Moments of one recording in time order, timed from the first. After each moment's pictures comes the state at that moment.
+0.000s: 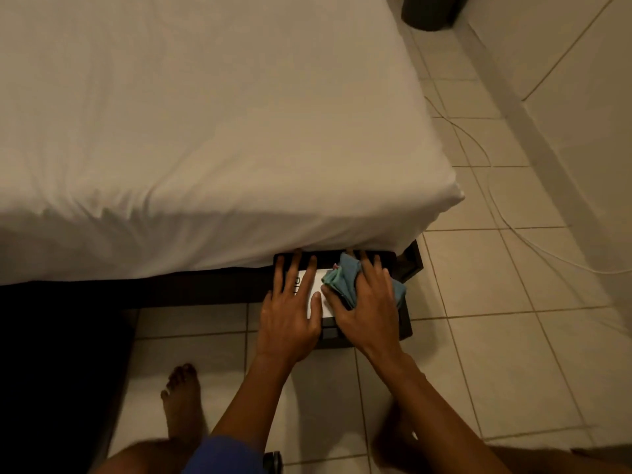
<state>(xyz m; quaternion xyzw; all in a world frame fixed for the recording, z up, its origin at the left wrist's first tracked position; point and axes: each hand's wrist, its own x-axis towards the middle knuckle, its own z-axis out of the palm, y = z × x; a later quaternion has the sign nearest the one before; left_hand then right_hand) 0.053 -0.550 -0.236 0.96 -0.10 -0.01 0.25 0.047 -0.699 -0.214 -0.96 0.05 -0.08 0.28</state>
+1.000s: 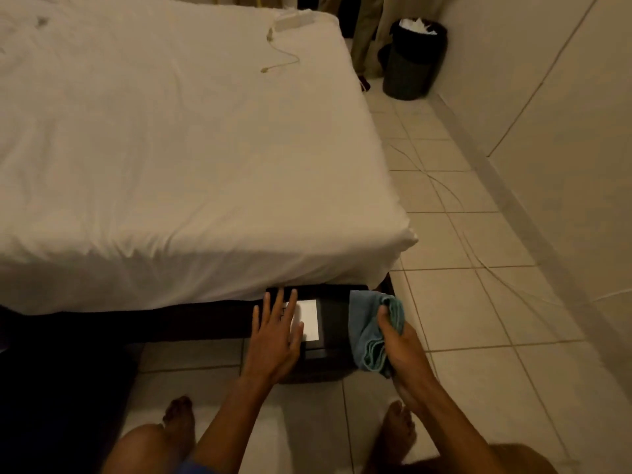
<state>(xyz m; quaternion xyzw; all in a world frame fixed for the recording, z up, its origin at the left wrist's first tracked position) 0.041 -0.545 -0.199 0.96 -0.09 -0.09 0.24 -0.004 -0.753 -0.117 -0.68 0.29 0.05 0.67</state>
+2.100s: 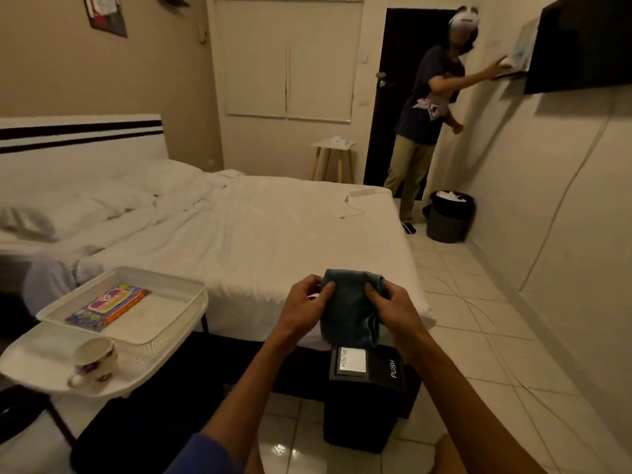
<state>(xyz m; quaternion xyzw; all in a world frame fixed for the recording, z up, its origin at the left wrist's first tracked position) -0.134 -0.470 0.131 0.77 -0.06 0.11 0.62 -0.144 -0.640 0.160 -0.74 -0.04 -0.02 0.68</state>
